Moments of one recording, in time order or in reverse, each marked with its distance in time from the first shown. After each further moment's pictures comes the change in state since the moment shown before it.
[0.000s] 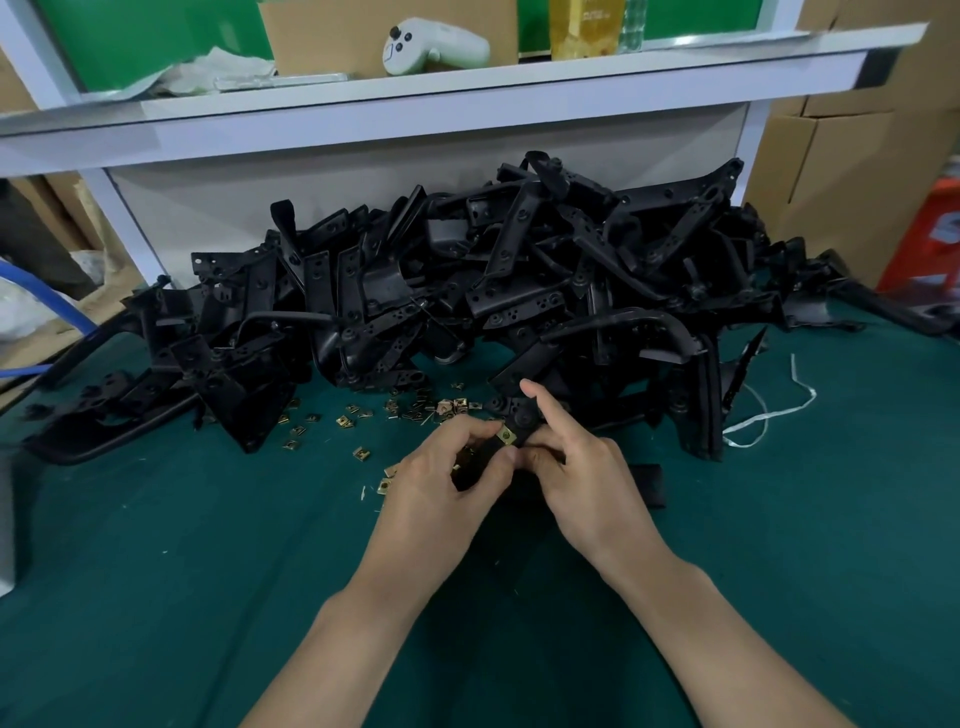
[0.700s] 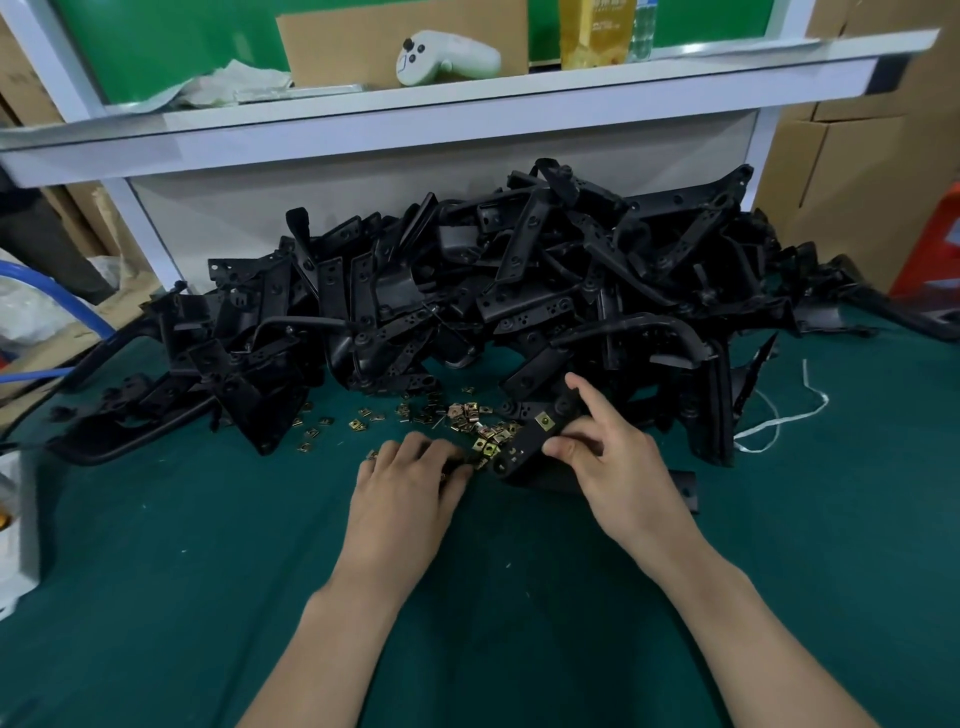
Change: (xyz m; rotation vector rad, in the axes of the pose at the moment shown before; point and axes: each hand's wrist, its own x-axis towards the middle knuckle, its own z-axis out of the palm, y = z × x) left_hand 0.007 -0.029 -0.021 0.784 -0.073 -0.064; right_hand 0.007 0.009 -0.016 0.031 0.049 0.103
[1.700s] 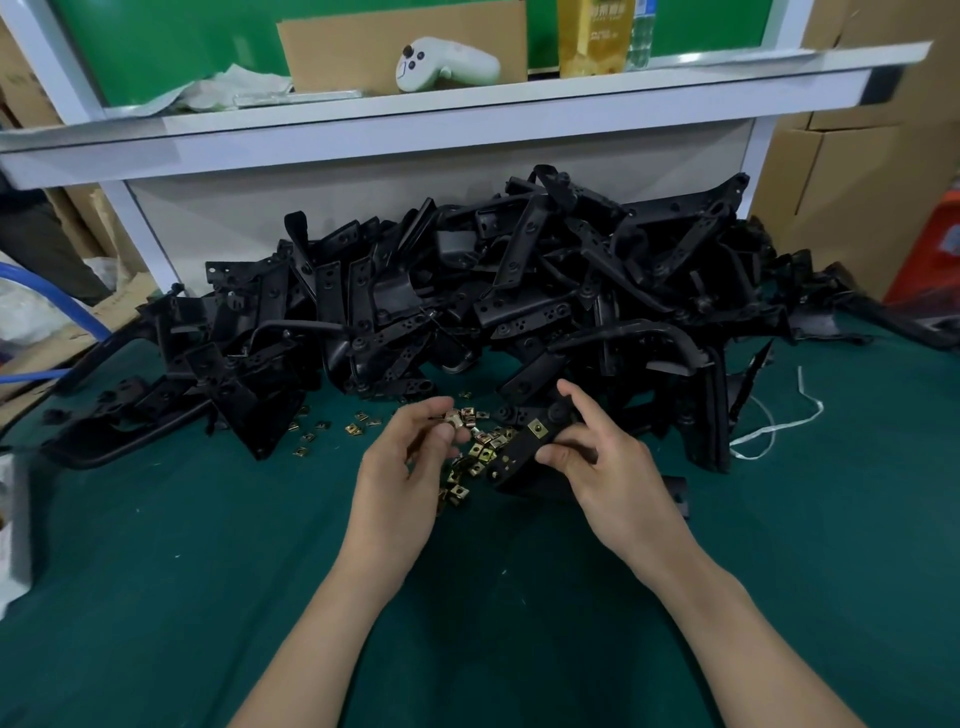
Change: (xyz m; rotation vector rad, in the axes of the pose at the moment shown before) left_hand 0.000 0.017 -0.018 -1.066 0.185 -0.123; right_hand -0.002 -0.001 0.000 0.039 -0.024 -0.020
